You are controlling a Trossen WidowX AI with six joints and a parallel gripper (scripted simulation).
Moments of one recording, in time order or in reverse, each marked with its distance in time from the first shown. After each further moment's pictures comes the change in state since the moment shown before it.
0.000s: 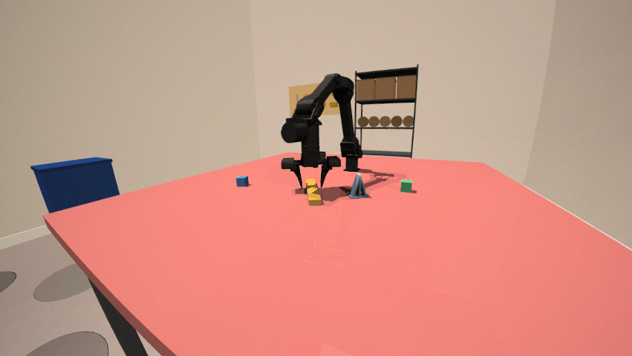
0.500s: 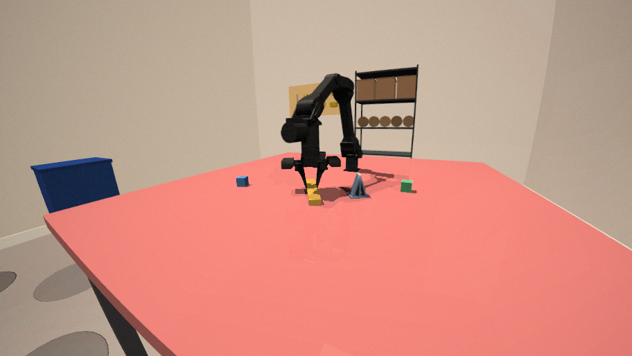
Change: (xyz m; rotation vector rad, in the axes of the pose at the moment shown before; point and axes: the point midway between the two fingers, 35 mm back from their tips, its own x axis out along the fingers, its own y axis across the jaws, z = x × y) arm -0.001 0.000 0.000 0.000 0.000 -0.001
